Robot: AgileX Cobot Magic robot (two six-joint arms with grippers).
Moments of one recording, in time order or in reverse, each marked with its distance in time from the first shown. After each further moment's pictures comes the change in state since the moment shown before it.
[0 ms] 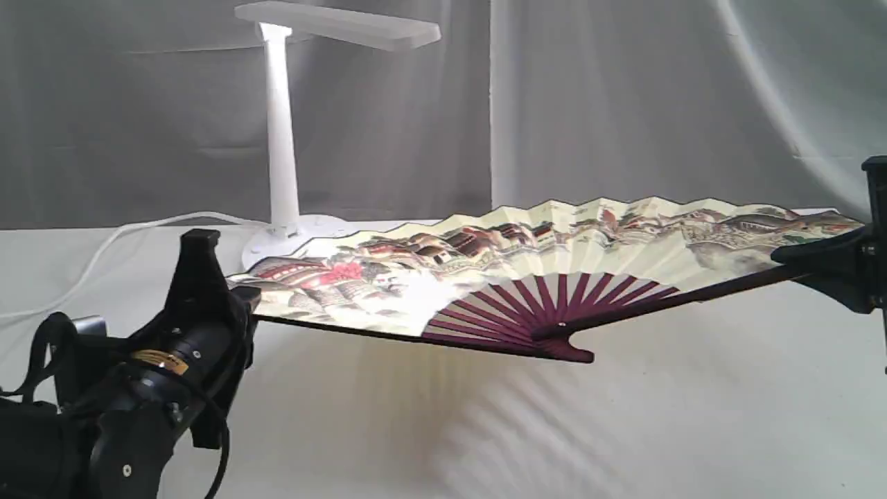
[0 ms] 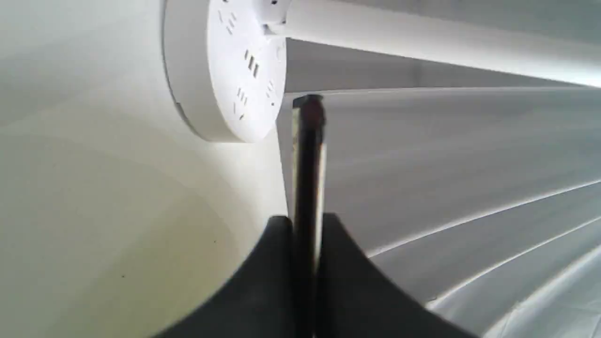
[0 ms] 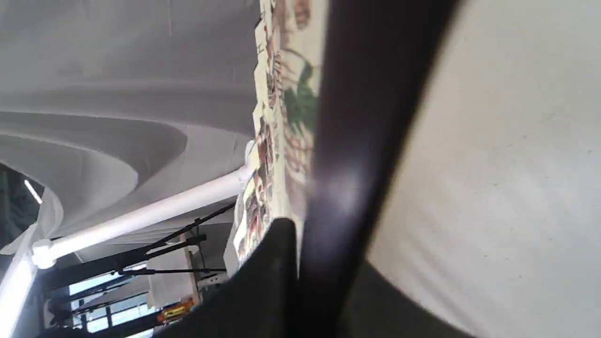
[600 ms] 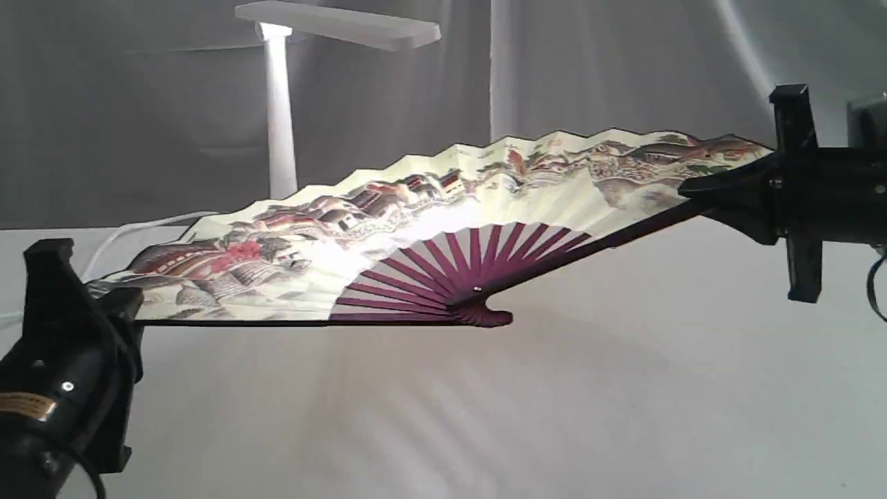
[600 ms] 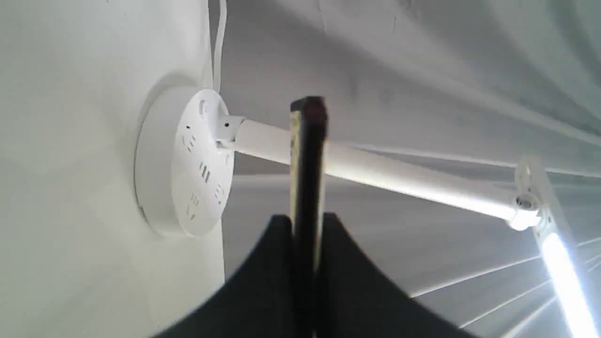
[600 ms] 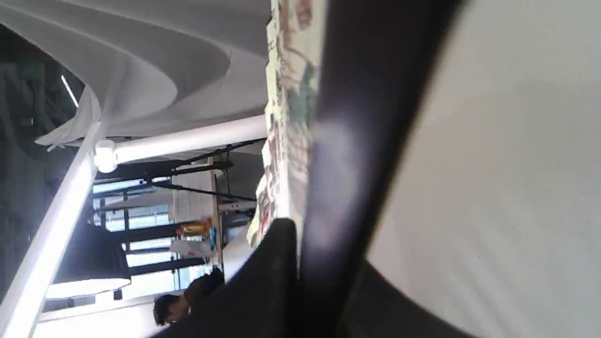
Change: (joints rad) left arm 0.003 -0.214 0.220 -0.145 -0.169 0.008; right arm 0.180 0.000 -0.126 0.064 0.040 -0.002
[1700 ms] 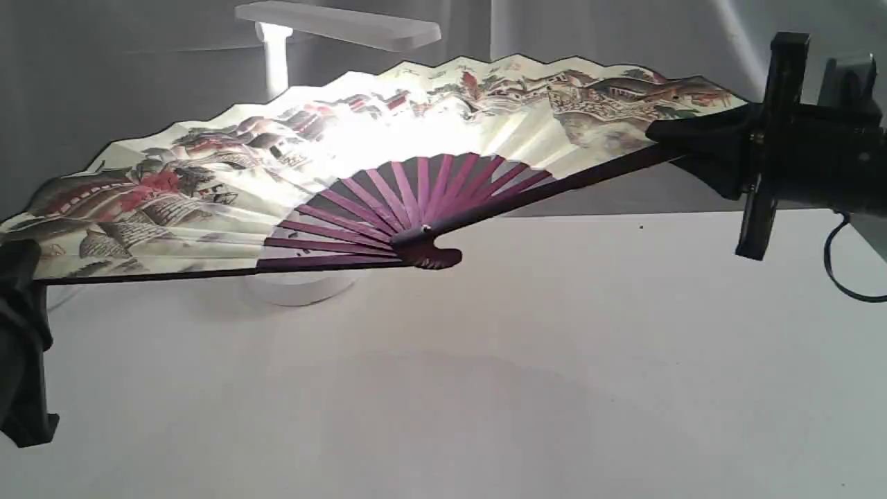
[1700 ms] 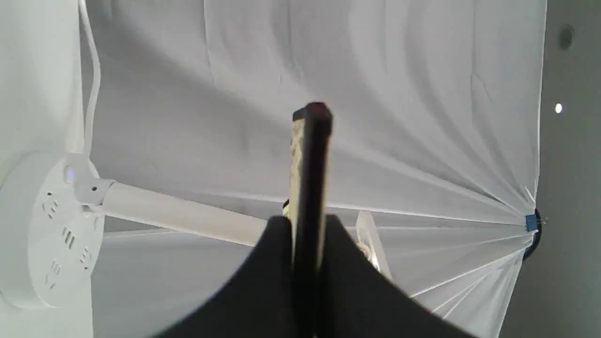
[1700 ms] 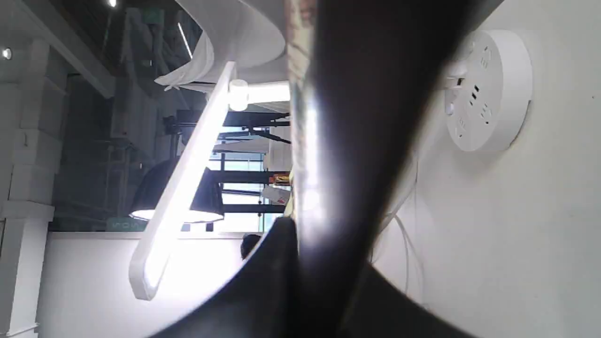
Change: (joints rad) left arm -0.016 -0.187 0.095 -0.099 -0.192 0.029; right arm 0.059 0.000 -0.025 0.183 0.165 -0.094
